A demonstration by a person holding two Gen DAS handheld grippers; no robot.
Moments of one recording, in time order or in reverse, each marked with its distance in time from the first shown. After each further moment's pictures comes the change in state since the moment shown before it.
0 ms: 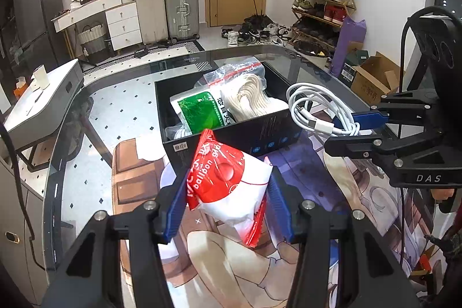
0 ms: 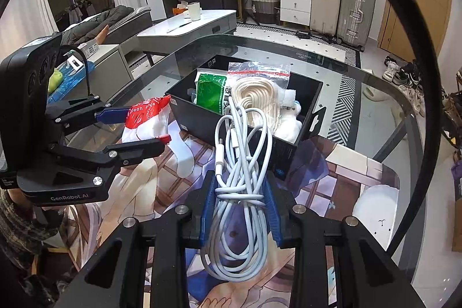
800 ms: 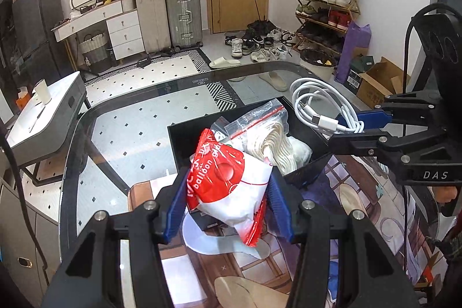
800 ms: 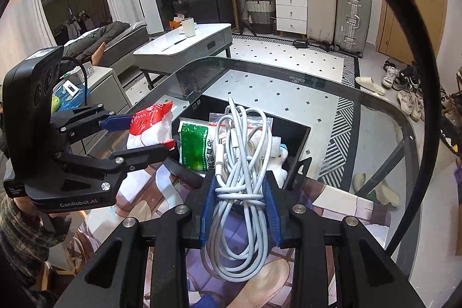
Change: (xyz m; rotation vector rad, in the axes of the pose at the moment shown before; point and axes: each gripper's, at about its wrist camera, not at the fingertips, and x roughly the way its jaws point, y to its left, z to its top) left arm 0.015 0.021 0.052 0.022 -0.017 0.018; right arm 0.006 -0.024 0.058 0.039 -0.042 0.014
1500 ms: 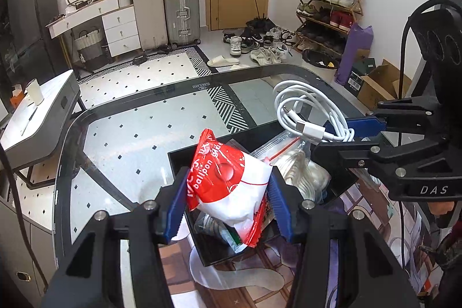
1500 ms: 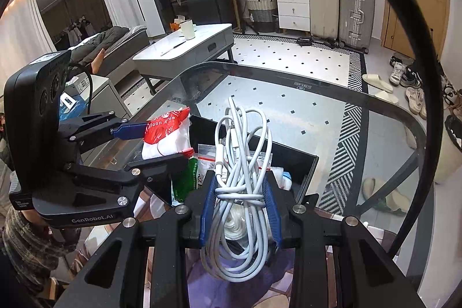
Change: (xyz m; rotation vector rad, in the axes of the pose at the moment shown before) left arm 0.035 0.017 0.027 -0.013 0.020 -0.027; right arm 0.042 -0.016 0.031 0.035 0.016 0.046
